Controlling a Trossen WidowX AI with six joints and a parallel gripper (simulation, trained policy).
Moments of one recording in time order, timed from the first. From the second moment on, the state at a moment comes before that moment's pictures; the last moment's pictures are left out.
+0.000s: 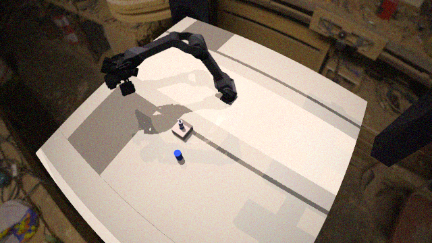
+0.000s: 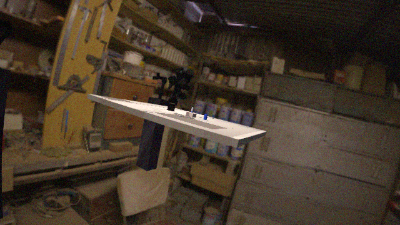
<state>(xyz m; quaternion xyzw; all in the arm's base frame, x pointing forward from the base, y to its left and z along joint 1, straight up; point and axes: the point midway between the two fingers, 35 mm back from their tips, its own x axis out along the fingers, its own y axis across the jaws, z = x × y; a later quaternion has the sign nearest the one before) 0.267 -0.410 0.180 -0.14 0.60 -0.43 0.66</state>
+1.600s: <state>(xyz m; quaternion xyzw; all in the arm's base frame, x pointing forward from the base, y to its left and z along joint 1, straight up) 0.394 -0.245 0.151 -0.01 0.58 -0.29 0.76</state>
